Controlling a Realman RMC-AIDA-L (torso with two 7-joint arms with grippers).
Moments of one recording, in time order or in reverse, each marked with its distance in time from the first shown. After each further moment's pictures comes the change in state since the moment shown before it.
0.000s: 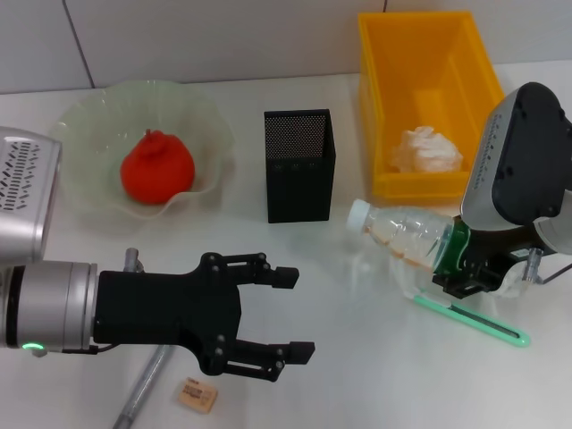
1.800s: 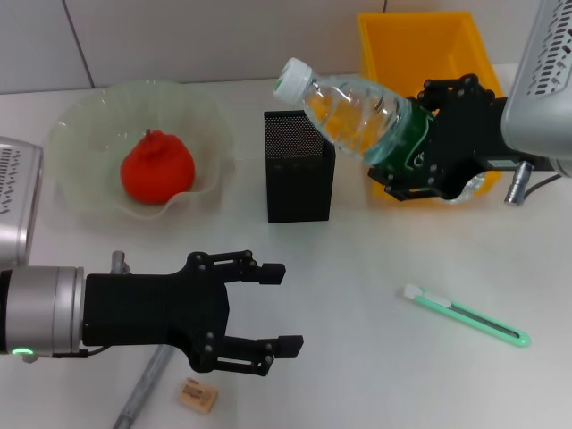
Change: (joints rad) left arm 0.028 0.000 -0.024 -0.003 -0.005 -0.007 0.009; right arm -0.099 0.001 0.048 -0.323 0.269 0.115 -0.054
